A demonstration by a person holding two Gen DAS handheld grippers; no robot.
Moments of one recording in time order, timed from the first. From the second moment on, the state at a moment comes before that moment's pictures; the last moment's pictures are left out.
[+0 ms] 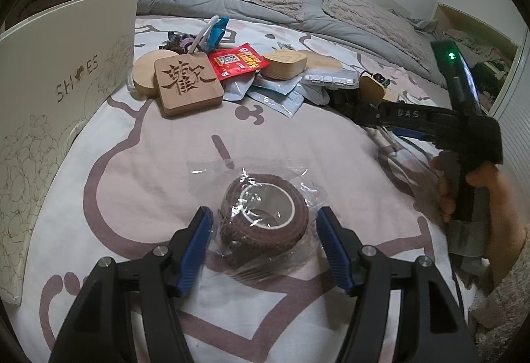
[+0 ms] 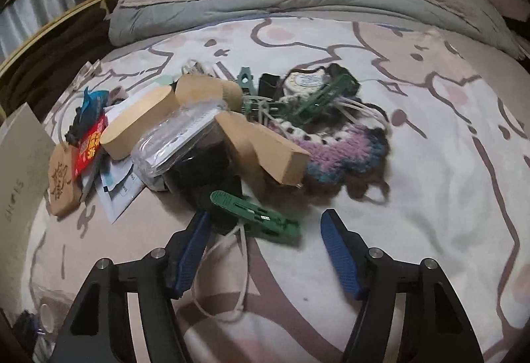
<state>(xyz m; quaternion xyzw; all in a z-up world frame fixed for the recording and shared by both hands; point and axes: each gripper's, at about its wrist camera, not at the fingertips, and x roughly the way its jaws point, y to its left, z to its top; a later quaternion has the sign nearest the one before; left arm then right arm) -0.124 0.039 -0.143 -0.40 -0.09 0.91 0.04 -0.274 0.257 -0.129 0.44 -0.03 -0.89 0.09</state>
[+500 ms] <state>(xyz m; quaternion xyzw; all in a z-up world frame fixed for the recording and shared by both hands) -0.123 0.040 -0.143 -0.39 -0.10 0.91 0.04 -0.253 0.258 -0.116 0.41 -0.05 -0.90 0.10</state>
